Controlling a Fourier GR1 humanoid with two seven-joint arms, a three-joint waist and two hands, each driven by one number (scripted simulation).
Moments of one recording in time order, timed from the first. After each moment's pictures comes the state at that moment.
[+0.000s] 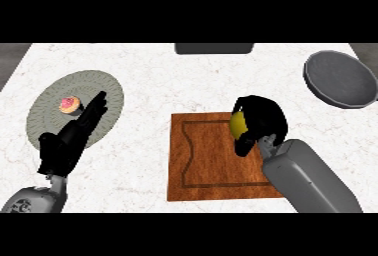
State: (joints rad) left arm -0.12 0.35 -0.16 -1.60 0.08 0.03 0.18; right arm -0.55 -0.27 0.49 -1.45 0.62 0.25 0.93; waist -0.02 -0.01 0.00
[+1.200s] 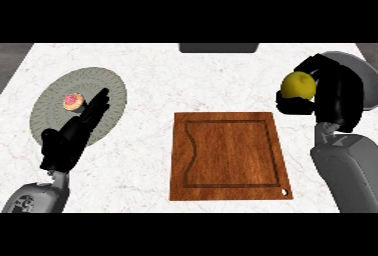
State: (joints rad) left arm -0.14 0.31 -0.13 -1.59 0.05 -0.02 0.19; right arm -0.48 -0.34 0.16 -1.57 0.91 -0.26 0.74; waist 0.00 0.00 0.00
